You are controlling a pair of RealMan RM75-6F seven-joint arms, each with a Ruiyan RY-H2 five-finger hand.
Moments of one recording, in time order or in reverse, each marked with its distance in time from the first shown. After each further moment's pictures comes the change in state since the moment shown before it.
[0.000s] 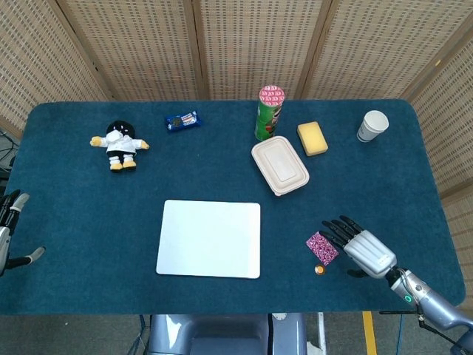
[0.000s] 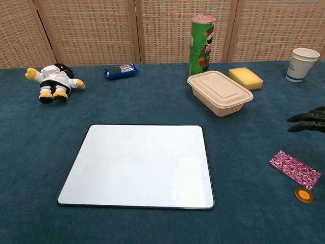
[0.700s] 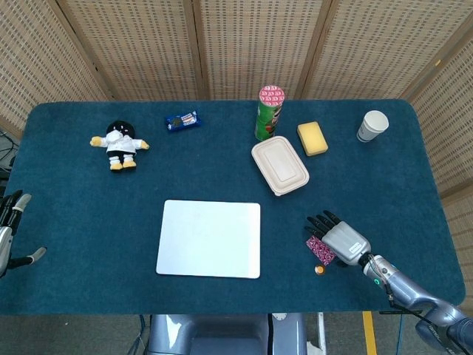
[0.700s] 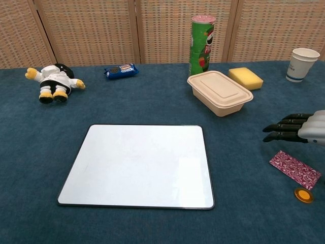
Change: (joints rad) left arm -0.003 -0.001 0.000 -0.004 -0.004 -0.010 0.011; right arm 0.121 -0.020 0.058 -0.148 0.180 -0.316 -0.300
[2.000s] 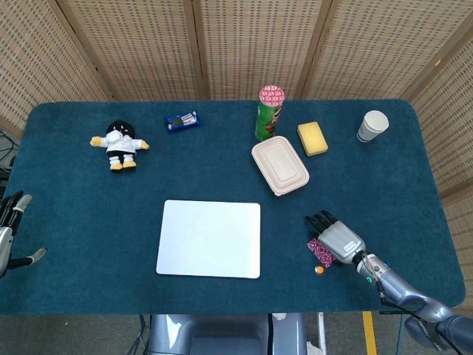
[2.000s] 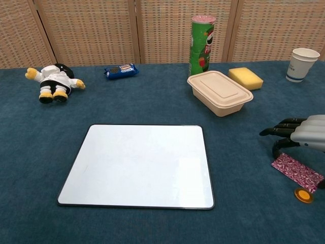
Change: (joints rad) left arm -0.002 0.006 0.004 -0.001 0.002 -0.010 -0.009; right arm 0.020 -0.045 -0.011 0.003 0.091 -0.041 -0.053
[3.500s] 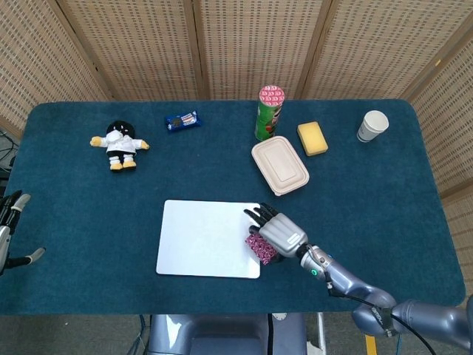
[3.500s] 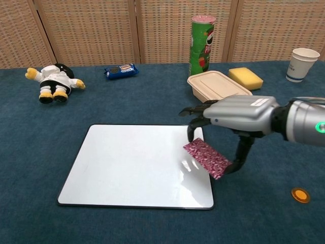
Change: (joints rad) left arm -0.005 0.019 0.000 0.001 -0.007 -0.023 -0.036; right arm 0.170 -0.108 0.197 -0.316 0.274 -0.096 -0.230
